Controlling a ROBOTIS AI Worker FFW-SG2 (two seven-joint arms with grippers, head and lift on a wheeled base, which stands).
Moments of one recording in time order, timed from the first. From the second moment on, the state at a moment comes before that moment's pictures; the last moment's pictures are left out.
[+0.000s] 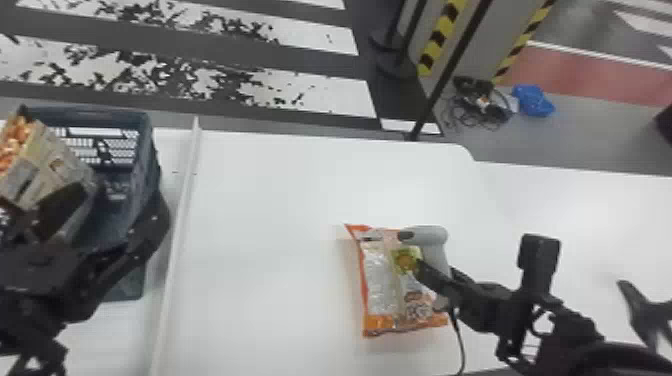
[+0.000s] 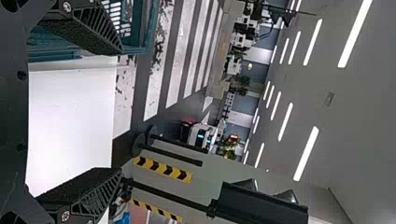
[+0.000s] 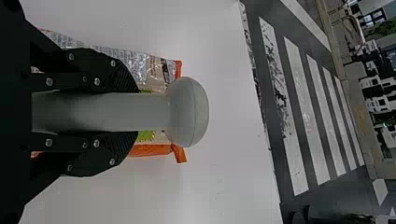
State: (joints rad) left arm 0.62 0.23 -0.09 -2.27 0.36 0.16 -0.05; right arm 0.55 -0.24 -0.38 -2.16 -0.45 0.84 0.32
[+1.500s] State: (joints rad) left arm 0.63 0.23 -0.11 -2.29 0.36 0.17 -0.06; right arm 0.40 -0.34 -0.46 -1.89 -0.45 0.78 0.32
